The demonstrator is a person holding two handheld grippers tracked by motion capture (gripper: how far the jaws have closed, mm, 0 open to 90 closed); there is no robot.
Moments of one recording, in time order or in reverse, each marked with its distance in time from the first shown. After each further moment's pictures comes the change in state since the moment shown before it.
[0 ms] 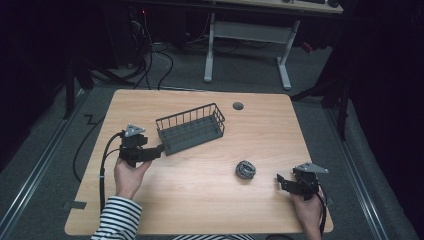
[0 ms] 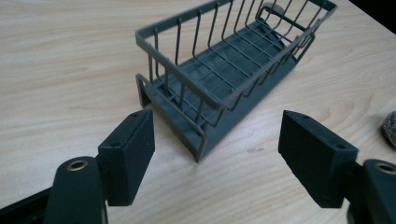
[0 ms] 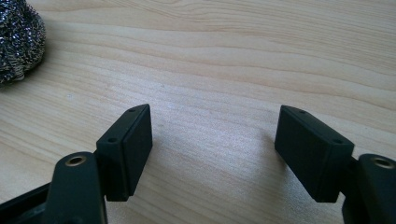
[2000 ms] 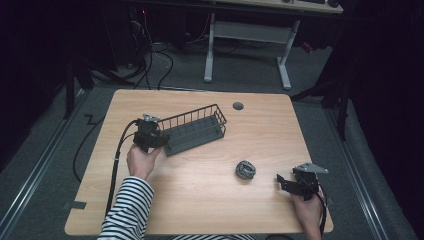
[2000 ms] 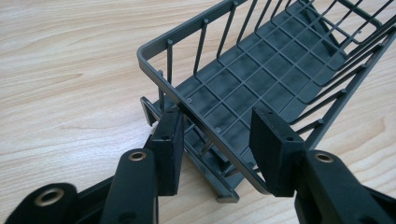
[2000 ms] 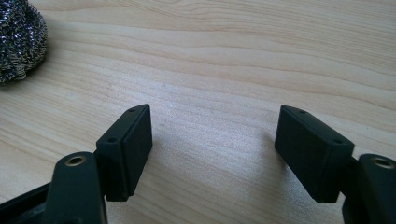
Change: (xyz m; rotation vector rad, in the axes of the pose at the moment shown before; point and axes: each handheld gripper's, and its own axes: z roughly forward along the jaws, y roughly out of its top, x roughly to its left) left arm -0.002 0.019 0.053 0.107 0.068 0.038; right arm 0.000 0.000 0.000 0.000 0.002 0.000
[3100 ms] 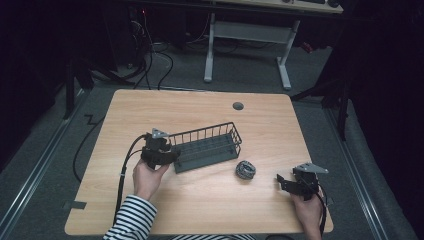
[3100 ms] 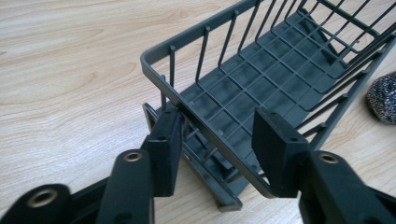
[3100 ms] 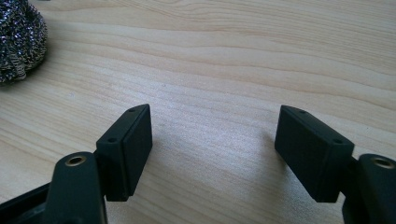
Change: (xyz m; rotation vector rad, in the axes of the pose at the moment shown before) left arm -0.039 -0.028 -0.019 0.004 -0.104 0.045; right arm 0.000 0.000 0.000 0.000 0.000 0.000
